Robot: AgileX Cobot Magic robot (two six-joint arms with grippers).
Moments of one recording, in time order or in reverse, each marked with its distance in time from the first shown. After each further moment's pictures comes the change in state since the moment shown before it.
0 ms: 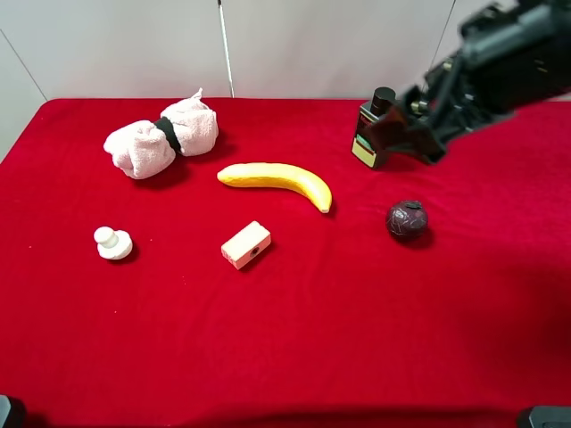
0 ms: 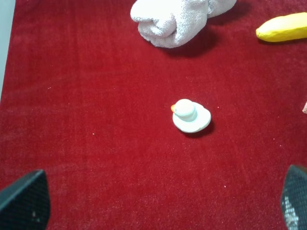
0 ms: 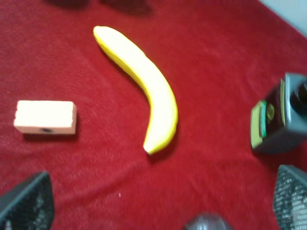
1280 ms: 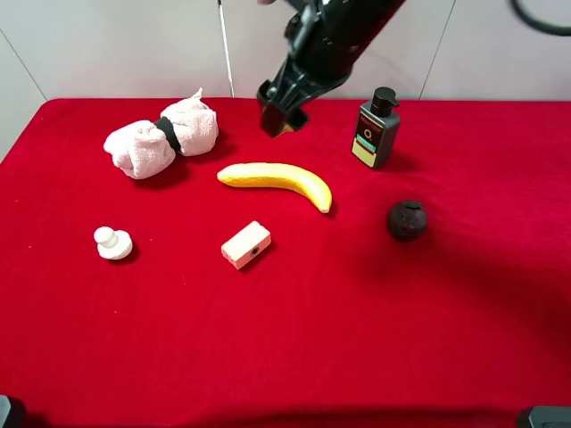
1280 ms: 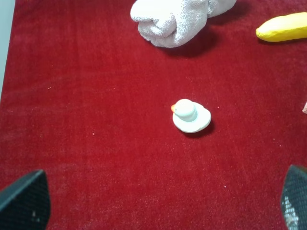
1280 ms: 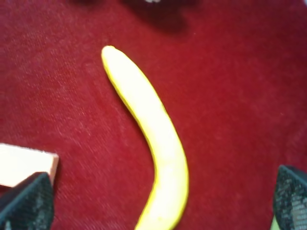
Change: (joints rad) left arm 0.000 0.000 0.000 0.000 0.000 0.000; right arm 0.118 0.626 -0.554 -0.111 0.156 -0.012
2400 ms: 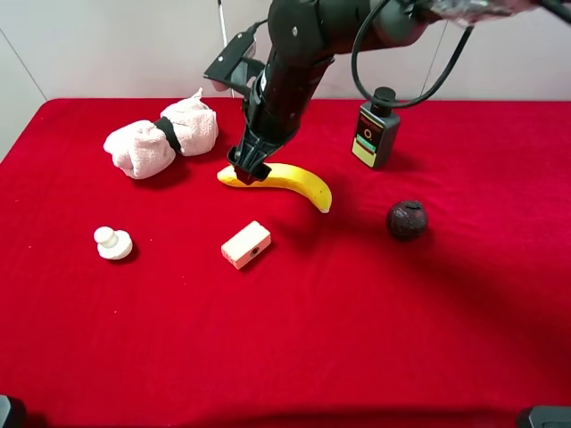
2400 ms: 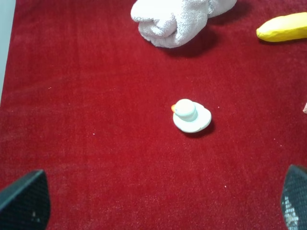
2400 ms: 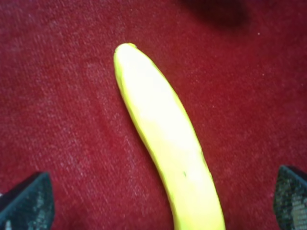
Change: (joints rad) left arm 0.000 0.000 0.000 0.000 0.000 0.000; right arm 0.057 0.329 -0.143 -0.070 -0.071 -0.018
